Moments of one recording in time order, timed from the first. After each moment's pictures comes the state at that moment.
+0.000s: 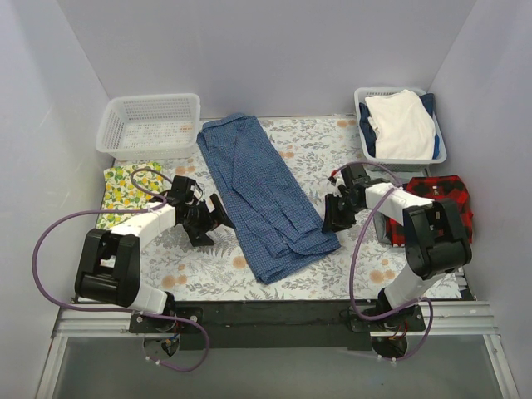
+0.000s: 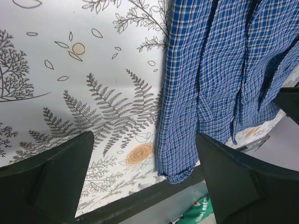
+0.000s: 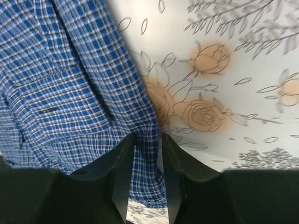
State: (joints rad) left arm -0.22 1.44 0.76 -0.47 0.40 -0.72; right arm 0.30 1.65 0.93 -0.56 -0.34 0.21
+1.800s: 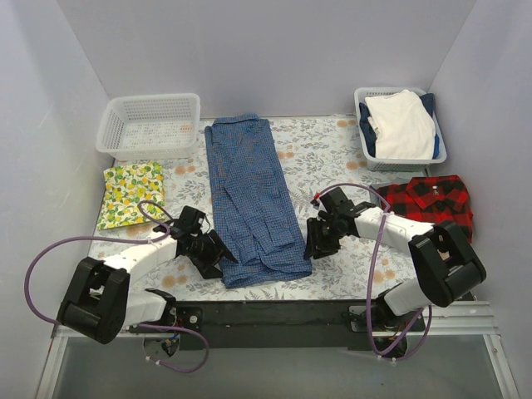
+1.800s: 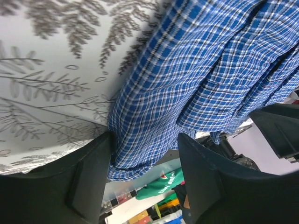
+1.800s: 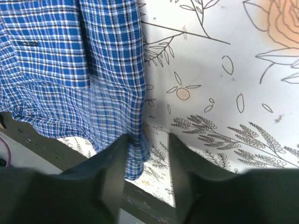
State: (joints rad) left arm -0.38 1.21 0.48 -0.52 0.42 -1.10; right arm 0.57 1.45 0.72 -0.48 -0.38 0.48
